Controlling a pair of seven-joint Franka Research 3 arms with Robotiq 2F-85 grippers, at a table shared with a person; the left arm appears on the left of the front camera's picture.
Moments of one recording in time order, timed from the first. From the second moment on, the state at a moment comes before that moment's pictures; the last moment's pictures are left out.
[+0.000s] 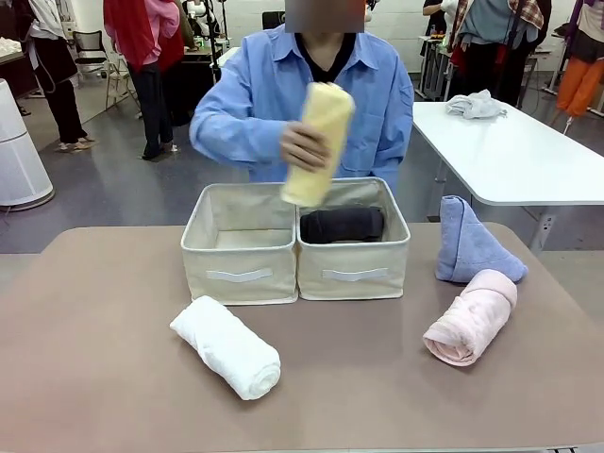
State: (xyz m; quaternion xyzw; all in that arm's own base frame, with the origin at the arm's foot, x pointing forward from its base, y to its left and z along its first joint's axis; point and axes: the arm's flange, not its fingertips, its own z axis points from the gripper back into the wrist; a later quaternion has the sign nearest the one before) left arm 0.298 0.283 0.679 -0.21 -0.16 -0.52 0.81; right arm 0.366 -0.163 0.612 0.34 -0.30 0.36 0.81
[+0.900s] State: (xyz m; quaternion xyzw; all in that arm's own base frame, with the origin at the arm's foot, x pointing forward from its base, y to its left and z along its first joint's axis) left arm 0.304 0.031 0.734 -0.02 -0.07 -0.69 0.72; right arm 0.367 -0.161 0.612 0.34 -0.30 0.36 0.81
